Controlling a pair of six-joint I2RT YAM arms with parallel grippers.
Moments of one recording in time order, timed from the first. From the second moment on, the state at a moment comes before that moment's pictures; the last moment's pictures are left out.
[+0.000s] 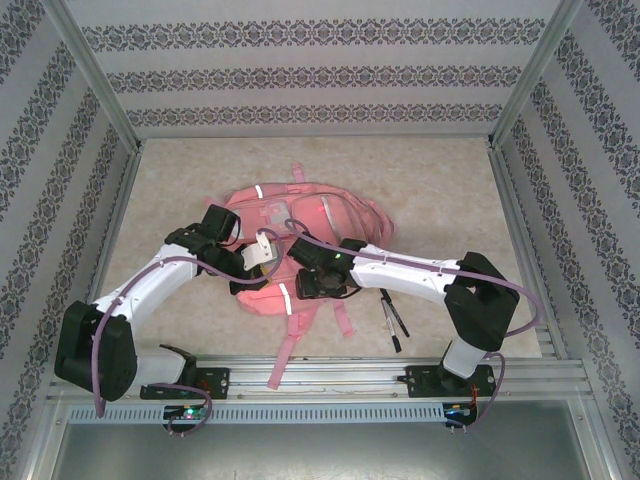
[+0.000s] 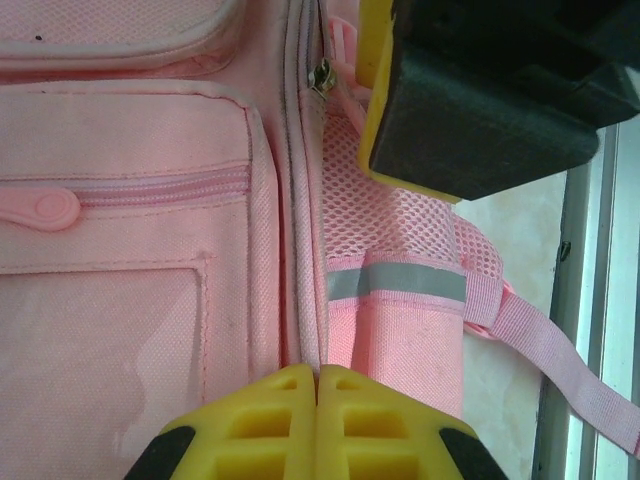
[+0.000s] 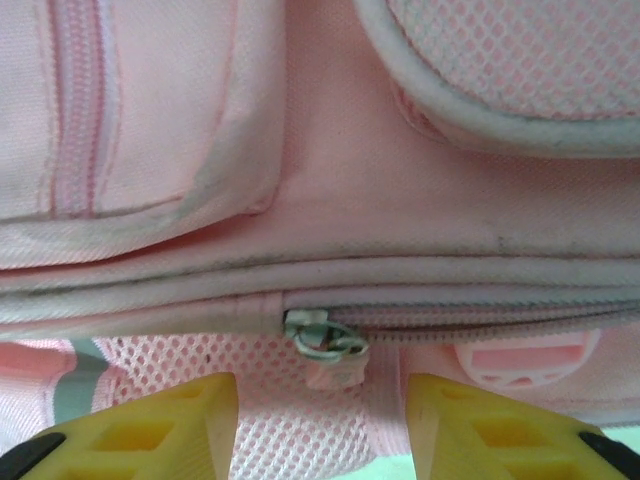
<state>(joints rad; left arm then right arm) -0.31 1.30 0.87 -0.80 0.64 0.78 0.98 1.69 1.16 -0.70 -0.01 0.85</state>
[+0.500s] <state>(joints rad) -0.31 1.32 0.87 -0.81 0.65 0.81 0.86 1.67 1.08 -0.57 -0.19 0.68</state>
